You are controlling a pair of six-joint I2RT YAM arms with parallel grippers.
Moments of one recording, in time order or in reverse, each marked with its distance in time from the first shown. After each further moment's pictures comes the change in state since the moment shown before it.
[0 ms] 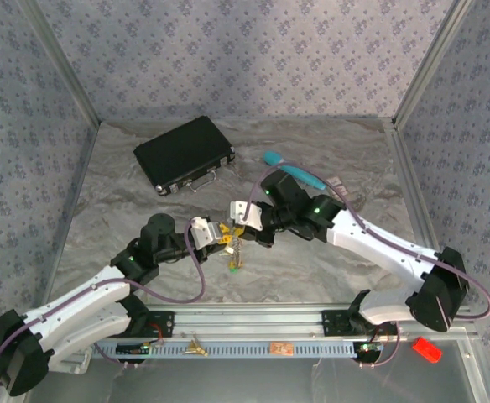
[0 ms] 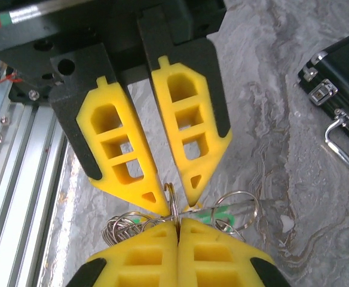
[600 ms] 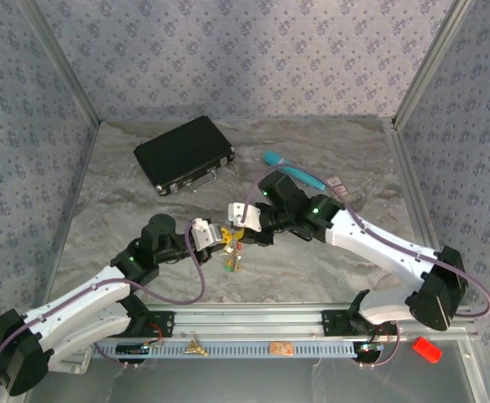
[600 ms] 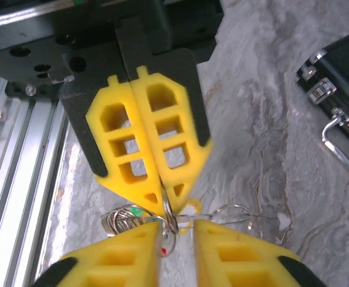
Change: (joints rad) left arm -0.005 -0.001 -0.006 0.001 0.015 0.006; right arm -0.017 -0.029 -0.032 0.031 -0.007 0.027
